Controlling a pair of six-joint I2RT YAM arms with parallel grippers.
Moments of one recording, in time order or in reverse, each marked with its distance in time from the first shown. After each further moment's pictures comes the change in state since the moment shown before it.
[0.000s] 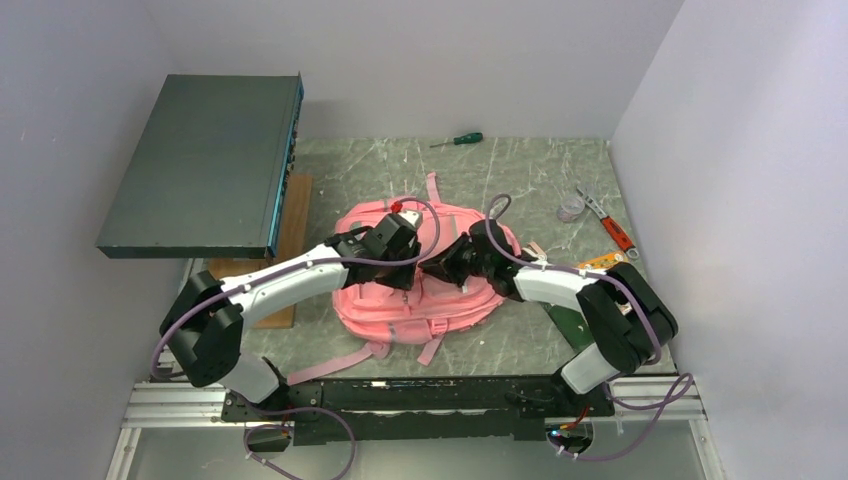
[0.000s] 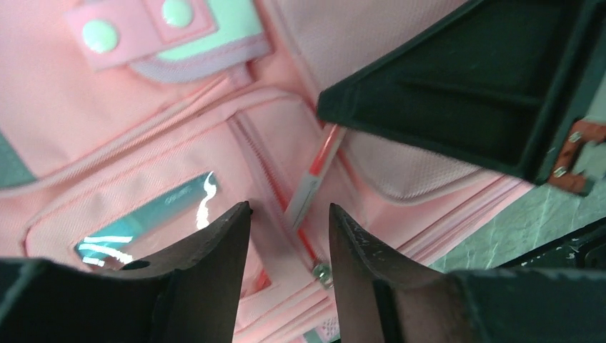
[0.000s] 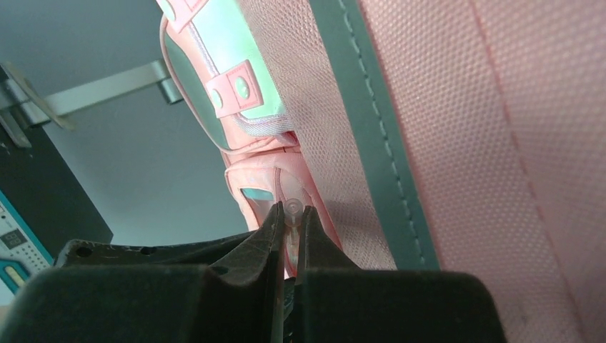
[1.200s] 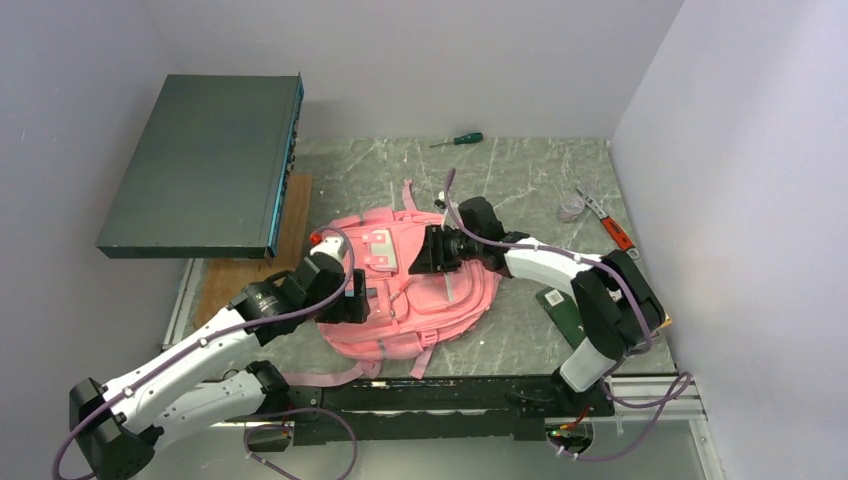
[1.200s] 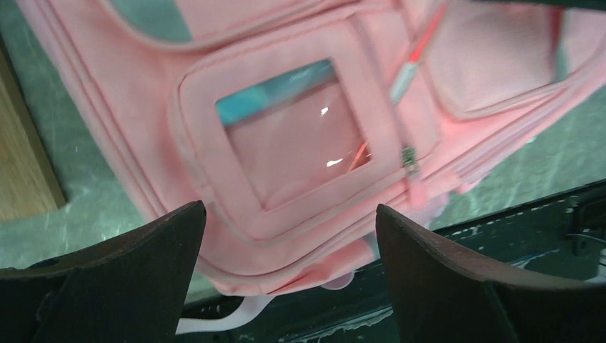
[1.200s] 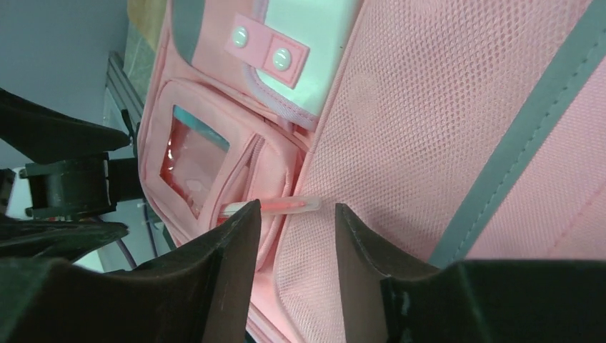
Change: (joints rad) left arm 0.039 -0.636 -0.305 -0.247 -0.067 -0.156; right arm 0.003 0.061 0.227 -0.211 -0.273 -0.882
